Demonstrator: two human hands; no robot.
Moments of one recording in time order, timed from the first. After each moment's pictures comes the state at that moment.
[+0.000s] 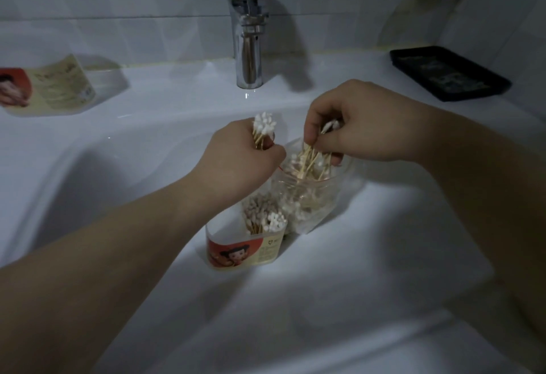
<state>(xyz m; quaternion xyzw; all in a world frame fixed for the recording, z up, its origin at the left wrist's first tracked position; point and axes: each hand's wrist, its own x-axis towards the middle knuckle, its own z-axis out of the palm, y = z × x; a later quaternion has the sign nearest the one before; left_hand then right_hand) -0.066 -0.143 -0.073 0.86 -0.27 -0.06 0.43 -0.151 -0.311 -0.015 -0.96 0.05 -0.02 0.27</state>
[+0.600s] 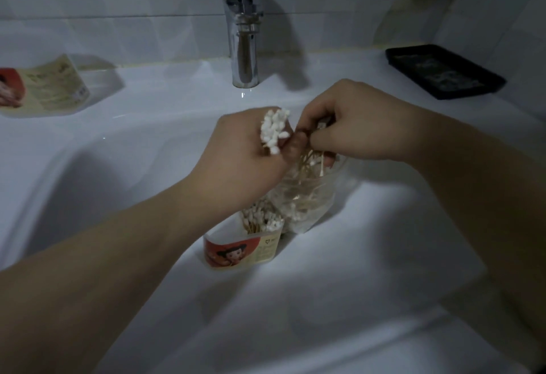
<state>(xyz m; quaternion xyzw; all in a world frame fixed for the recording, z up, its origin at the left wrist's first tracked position) -0.076 -0.147 -0.072 0.80 -0.40 0.06 0.45 -0.150 -0.303 -0.015 -0.95 0.07 -0.02 0.29</state>
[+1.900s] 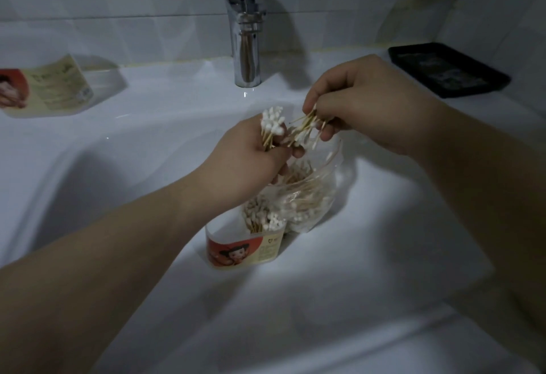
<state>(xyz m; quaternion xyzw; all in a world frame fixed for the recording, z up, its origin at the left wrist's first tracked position) -0.070 -0.144 -0.076 0.77 -0.35 -0.15 0.52 -0.137 -0.312 -0.019 -0.86 0.10 -0.15 0.47</state>
